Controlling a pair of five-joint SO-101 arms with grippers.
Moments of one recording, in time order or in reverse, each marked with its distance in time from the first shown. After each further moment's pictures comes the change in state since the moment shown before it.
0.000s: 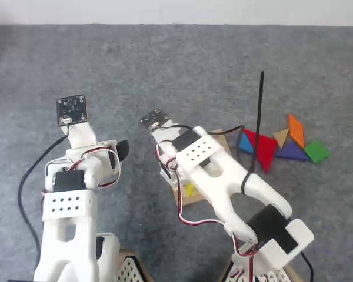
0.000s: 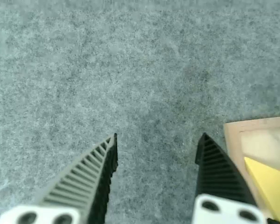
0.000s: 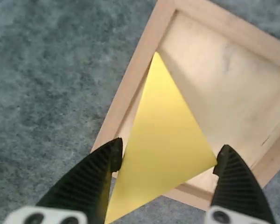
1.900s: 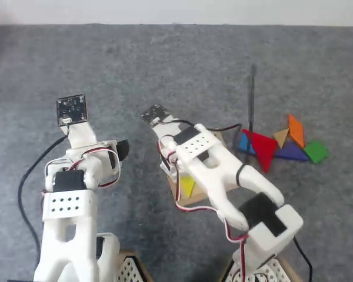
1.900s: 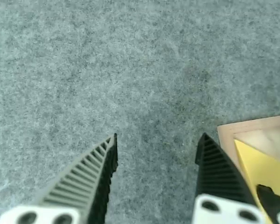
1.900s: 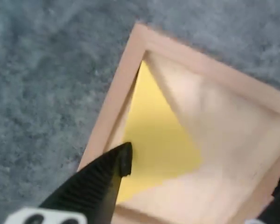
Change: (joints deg) left arm 0.0 0.0 0.0 0.0 0.0; right arm 2.9 10.0 -3.4 -8.4 3.1
